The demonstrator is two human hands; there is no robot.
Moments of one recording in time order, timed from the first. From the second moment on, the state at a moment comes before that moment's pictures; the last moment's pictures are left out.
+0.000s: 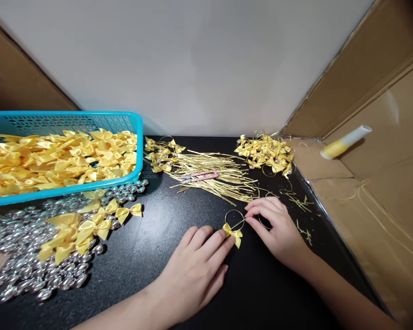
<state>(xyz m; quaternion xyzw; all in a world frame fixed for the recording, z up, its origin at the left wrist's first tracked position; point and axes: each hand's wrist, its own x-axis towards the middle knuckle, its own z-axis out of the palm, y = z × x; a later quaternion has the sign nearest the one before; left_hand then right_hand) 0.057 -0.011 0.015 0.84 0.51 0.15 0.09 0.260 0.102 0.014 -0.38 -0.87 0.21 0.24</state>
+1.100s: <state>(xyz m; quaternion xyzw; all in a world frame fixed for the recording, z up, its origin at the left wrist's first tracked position) 0.066 -0.020 0.016 0.85 0.49 0.19 0.09 0.264 0.081 0.022 -0.25 -0.94 0.08 0.20</state>
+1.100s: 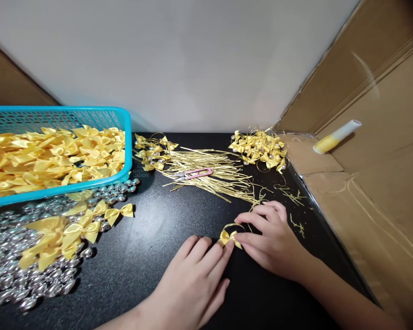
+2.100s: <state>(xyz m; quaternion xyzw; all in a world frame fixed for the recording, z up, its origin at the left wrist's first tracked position) 0.055 0.005 0.022 0.63 0.58 0.35 0.38 0.254 0.073 0.014 -0.25 -0.88 -0.01 0.41</state>
